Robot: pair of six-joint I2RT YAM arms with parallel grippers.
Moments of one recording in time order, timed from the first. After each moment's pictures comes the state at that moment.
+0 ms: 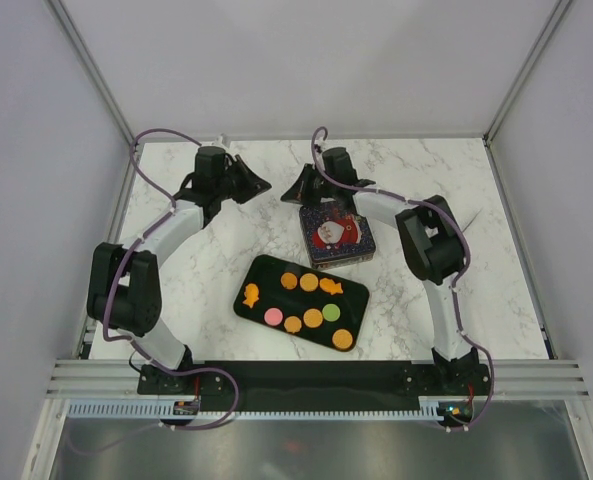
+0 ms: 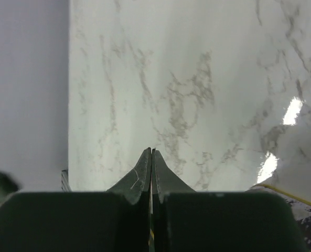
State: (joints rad) left arm -0.26 1.65 1.17 -0.02 0.28 -0.77; right arm 0.48 2.17 1.59 0.10 -0.47 0.82
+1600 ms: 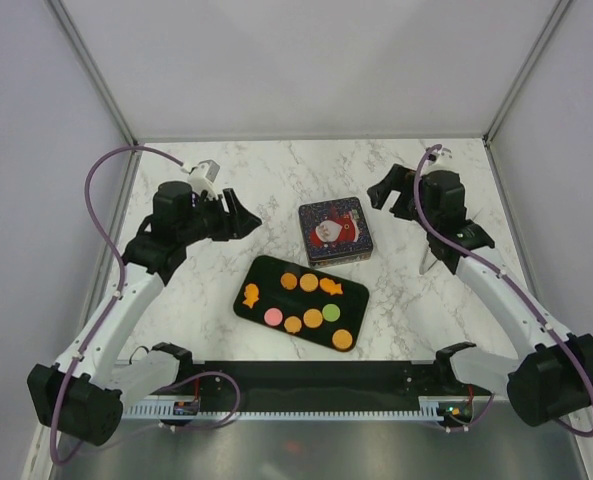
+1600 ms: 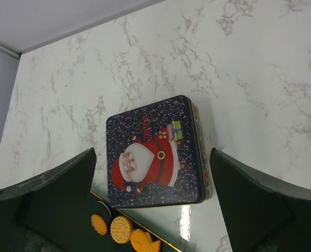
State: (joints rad) left arm -0.30 1.04 0.96 -0.38 0.34 -0.44; right arm 0.30 1.18 0.95 -0.14 -0.01 0.54
